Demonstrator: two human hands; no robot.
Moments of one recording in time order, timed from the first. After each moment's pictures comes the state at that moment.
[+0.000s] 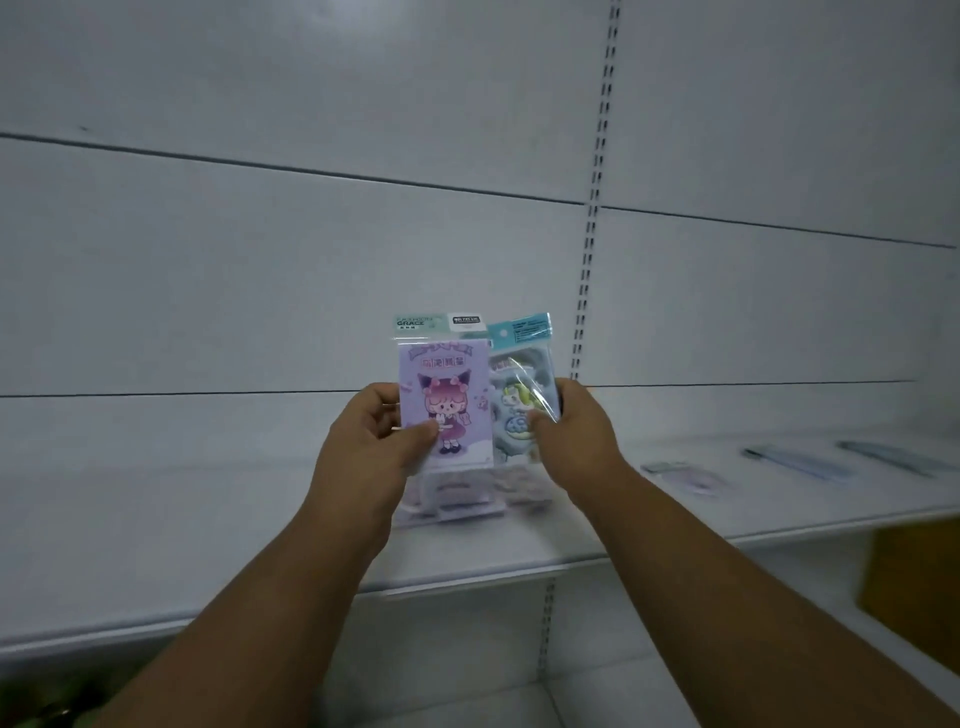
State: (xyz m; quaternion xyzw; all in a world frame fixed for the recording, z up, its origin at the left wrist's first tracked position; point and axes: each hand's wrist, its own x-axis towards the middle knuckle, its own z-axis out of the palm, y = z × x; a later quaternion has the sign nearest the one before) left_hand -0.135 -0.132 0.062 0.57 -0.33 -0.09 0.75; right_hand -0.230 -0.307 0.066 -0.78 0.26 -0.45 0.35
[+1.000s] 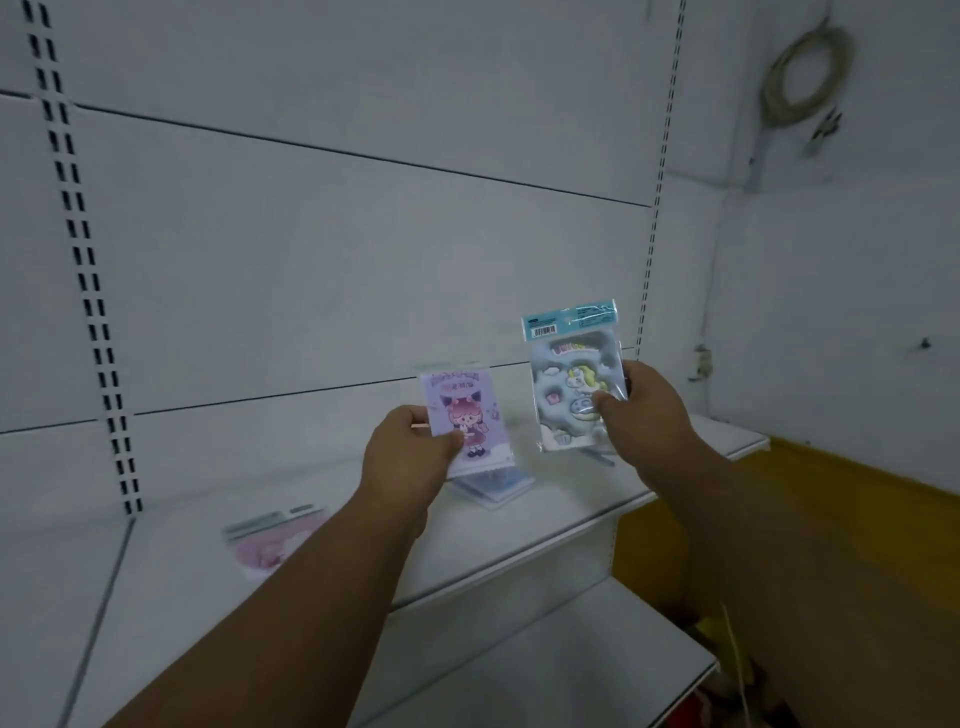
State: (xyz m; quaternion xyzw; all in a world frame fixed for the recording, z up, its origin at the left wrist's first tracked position) left_hand -0.378 -0.635 0.039 0.65 -0.36 -0.20 0.64; right_hand -0.572 -0.748 0.070 -0.72 0.43 -0.48 0.25
